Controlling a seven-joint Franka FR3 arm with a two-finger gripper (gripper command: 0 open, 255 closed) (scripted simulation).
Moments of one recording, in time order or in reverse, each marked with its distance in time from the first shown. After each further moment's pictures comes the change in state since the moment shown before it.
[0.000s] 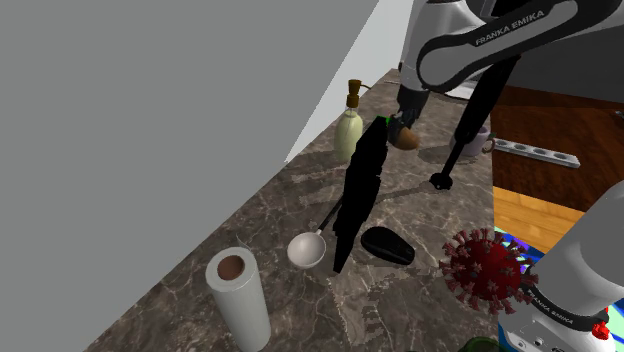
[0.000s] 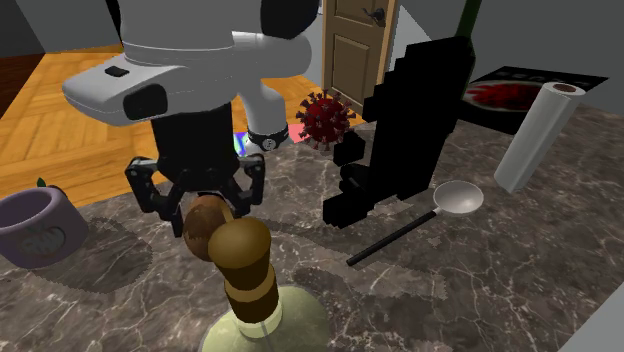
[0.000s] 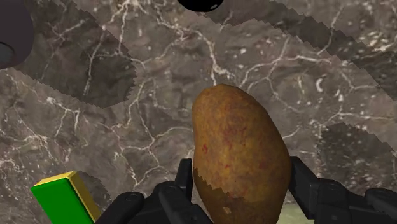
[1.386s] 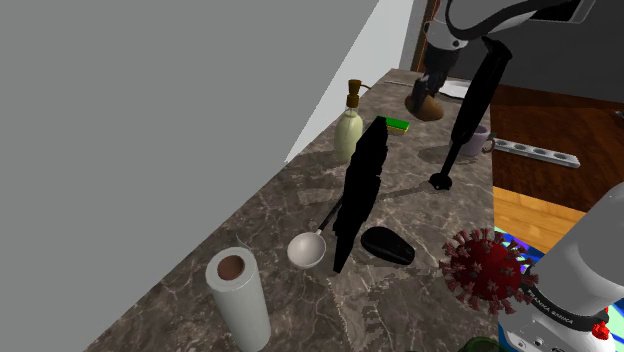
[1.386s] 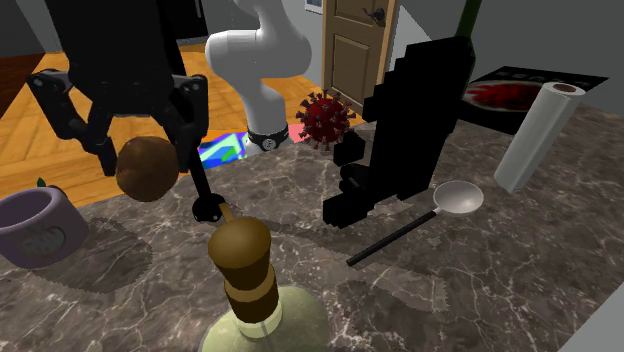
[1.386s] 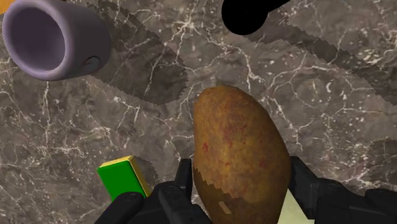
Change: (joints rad) arm -0.032 -0.113 -0.063 0.129 0.002 -0.232 -0.118
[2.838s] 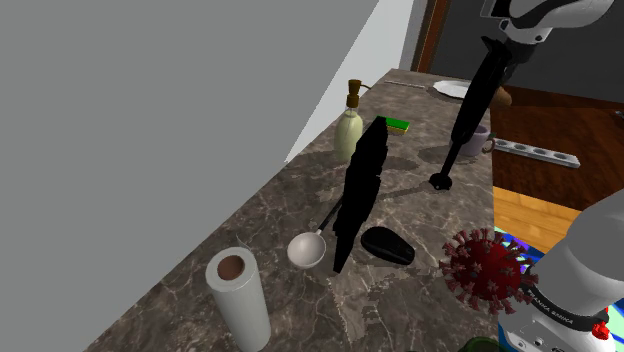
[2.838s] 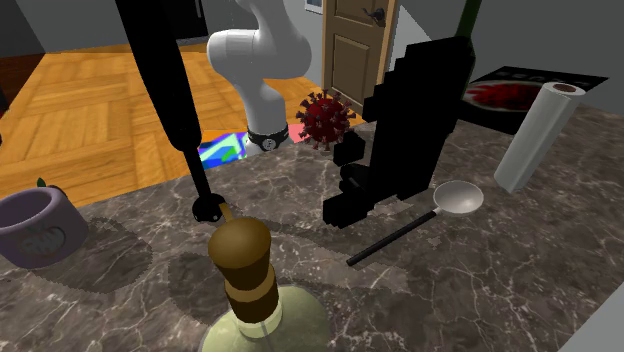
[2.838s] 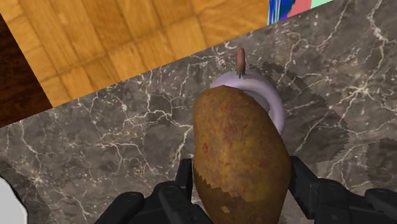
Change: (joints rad) arm -0.164 0.131 -0.393 0.145 -0.005 0.037 -0.552
